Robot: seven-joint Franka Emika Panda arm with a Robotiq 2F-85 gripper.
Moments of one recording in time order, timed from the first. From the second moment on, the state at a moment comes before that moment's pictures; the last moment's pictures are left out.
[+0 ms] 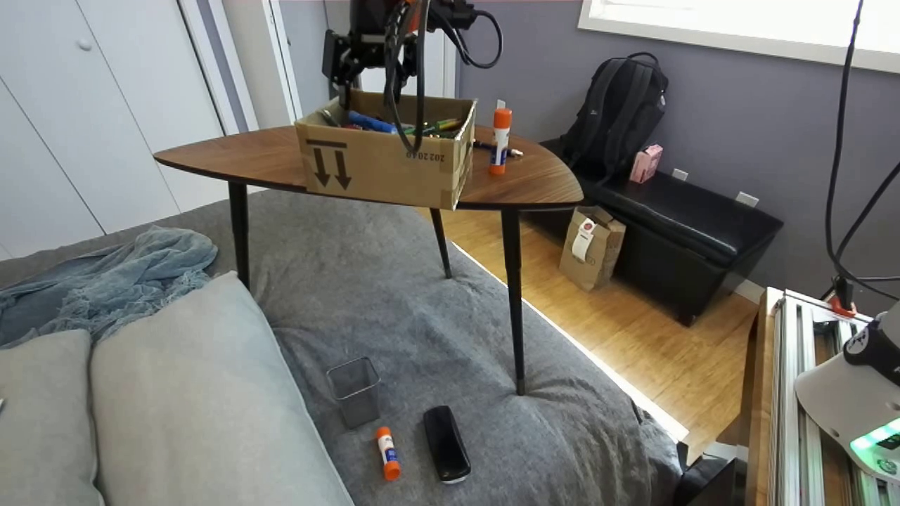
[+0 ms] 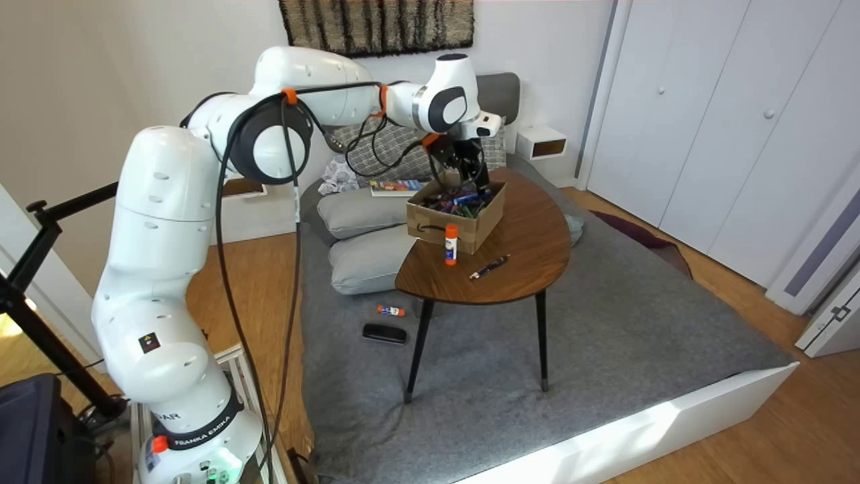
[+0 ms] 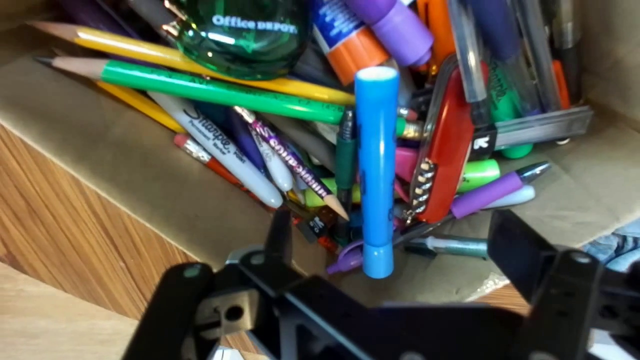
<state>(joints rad) 0.17 0.50 -0.01 -1.35 -0.06 2.12 0.43</state>
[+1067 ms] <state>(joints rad) 0.11 0.64 0.00 -1.06 0.09 1.69 0.41</state>
